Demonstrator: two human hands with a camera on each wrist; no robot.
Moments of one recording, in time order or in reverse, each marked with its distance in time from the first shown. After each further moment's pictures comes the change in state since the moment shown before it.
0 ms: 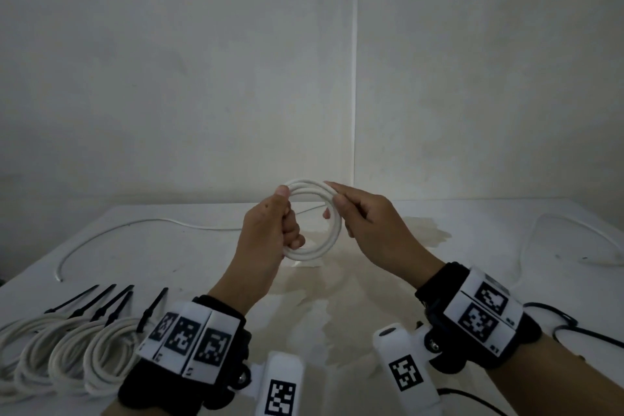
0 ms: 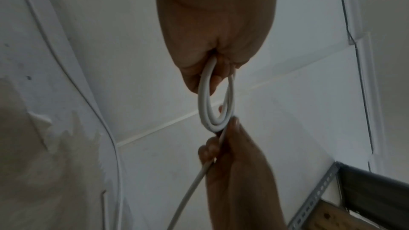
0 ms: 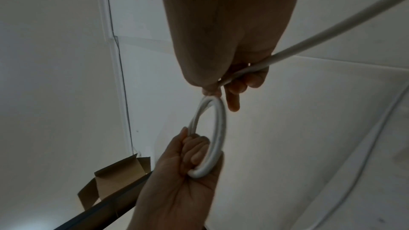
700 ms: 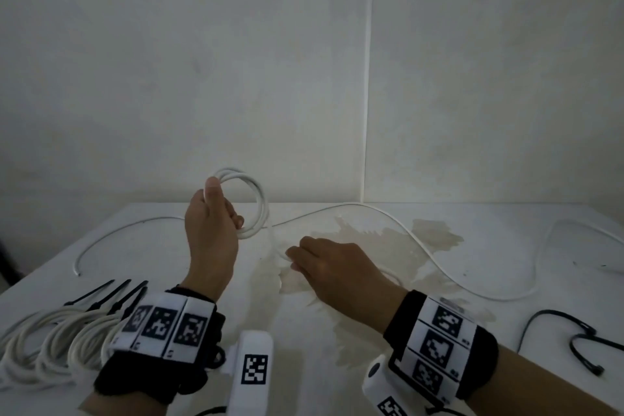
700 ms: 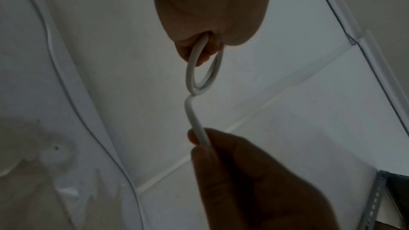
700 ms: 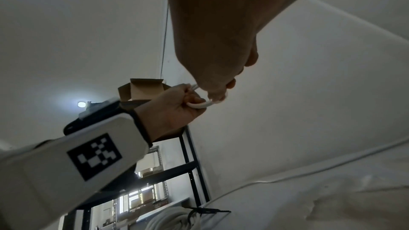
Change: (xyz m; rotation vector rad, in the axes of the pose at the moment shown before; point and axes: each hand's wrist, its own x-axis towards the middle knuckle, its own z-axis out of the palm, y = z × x) left_hand 0.016 0.006 -0.054 0.239 0.461 0.323; right_hand -0.018 0.020 0.061 -0.895 -0.013 -0.616
